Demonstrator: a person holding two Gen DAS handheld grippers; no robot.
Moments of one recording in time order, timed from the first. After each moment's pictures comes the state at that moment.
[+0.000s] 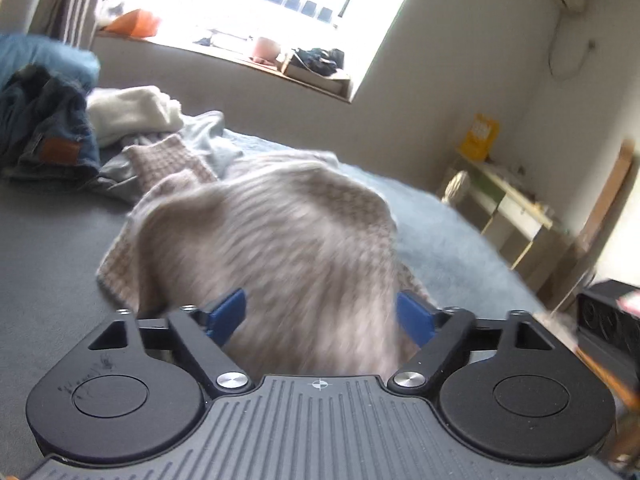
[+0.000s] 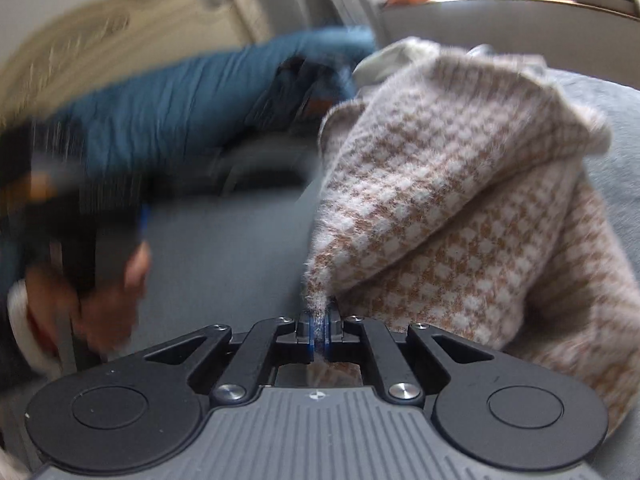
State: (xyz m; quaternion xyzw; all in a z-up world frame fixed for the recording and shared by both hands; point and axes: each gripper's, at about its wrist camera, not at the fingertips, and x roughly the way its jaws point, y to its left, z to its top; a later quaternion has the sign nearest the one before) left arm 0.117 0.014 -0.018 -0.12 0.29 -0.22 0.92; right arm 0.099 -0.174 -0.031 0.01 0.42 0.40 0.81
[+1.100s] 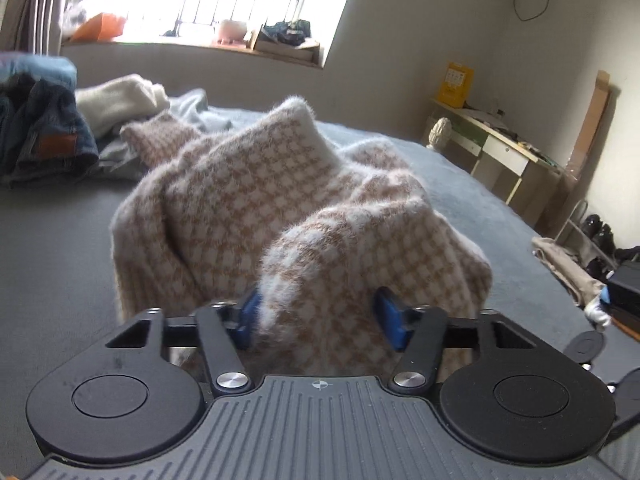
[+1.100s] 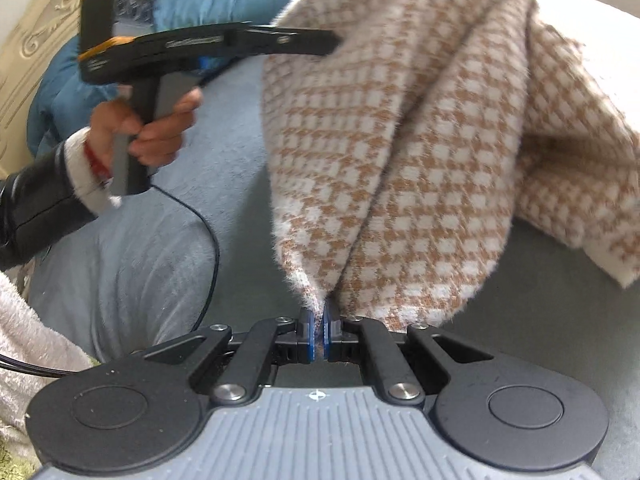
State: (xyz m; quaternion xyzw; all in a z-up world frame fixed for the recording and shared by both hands) left arm 0.075 0.050 -0.040 -0.07 0.32 -0.26 0.91; right arm 0.027 -0.239 -0.051 -0.02 0.50 0.44 0.74
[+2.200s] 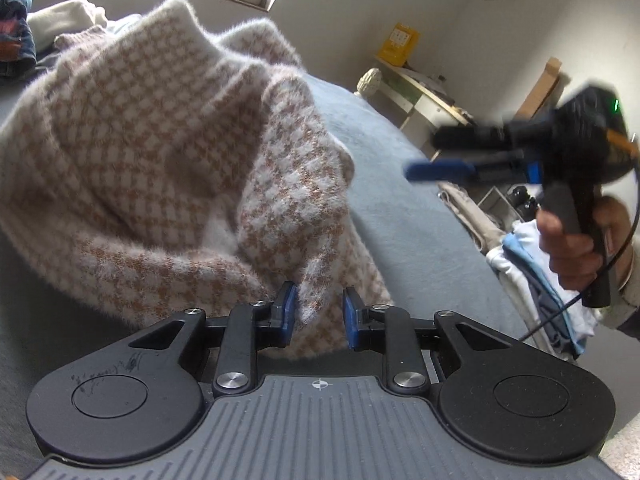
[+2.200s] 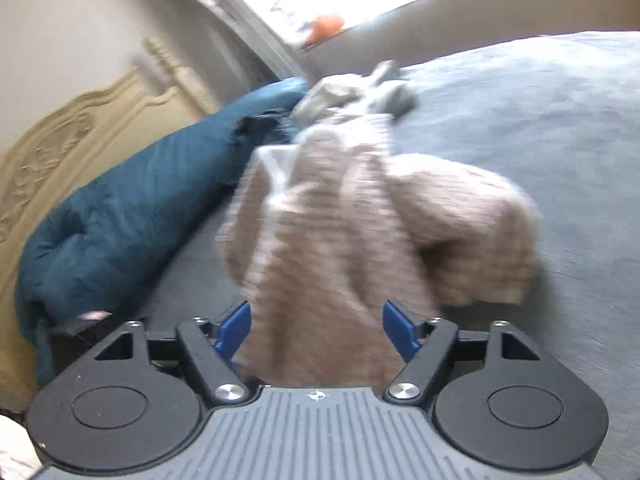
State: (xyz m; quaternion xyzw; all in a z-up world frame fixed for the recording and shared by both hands) left arm -0.010 -0.003 -0.066 -0.12 0.38 -0.35 0.85; right arm 0.051 -0.315 0.020 0.17 0.41 0.33 0.83
